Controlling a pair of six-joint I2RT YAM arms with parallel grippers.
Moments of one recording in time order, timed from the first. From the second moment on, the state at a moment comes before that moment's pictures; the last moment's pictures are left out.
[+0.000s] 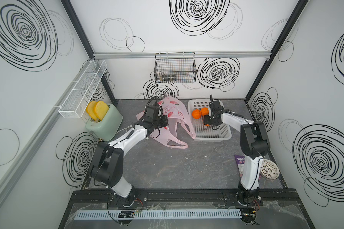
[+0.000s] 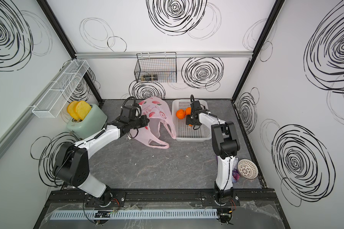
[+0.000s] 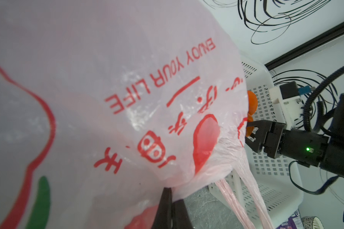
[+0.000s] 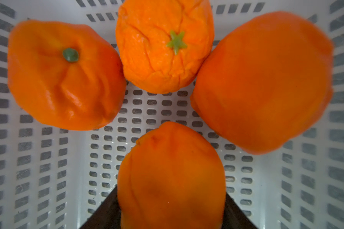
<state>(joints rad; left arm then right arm) -0.33 1.60 1.12 -0.20 0.22 -0.58 0.25 2.01 1.48 -0.51 0.02 0.28</state>
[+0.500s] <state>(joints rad) -0.34 1.57 1.12 -0.23 0.23 -0.57 0.40 1.43 1.16 -0.37 -0.25 0.32</state>
